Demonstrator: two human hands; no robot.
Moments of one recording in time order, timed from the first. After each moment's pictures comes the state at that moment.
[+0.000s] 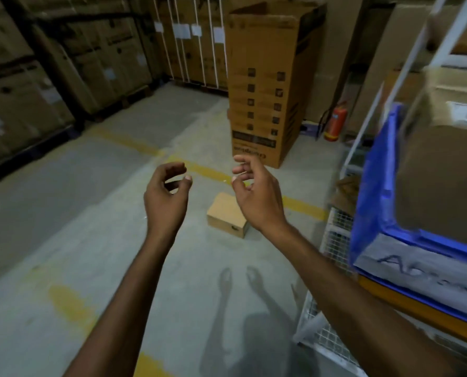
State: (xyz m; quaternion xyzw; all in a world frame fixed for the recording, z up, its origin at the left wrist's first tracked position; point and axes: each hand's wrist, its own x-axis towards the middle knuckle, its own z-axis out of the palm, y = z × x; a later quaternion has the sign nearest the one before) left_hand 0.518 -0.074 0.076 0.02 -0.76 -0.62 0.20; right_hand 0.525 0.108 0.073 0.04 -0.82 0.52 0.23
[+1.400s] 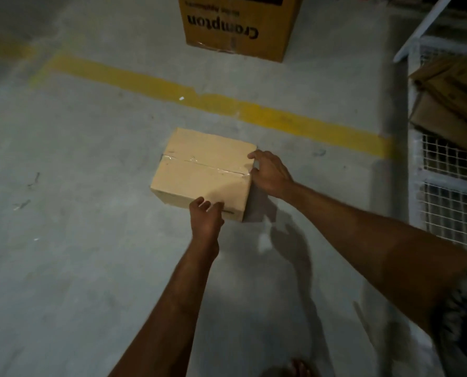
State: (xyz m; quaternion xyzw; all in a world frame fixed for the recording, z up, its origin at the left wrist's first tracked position) left_hand 0.014 0.028 -0.688 0.31 -0.66 -0.66 -0.20; right_hand -0.045 0.215 -0.694 -0.14 -0.94 0.30 -0.12
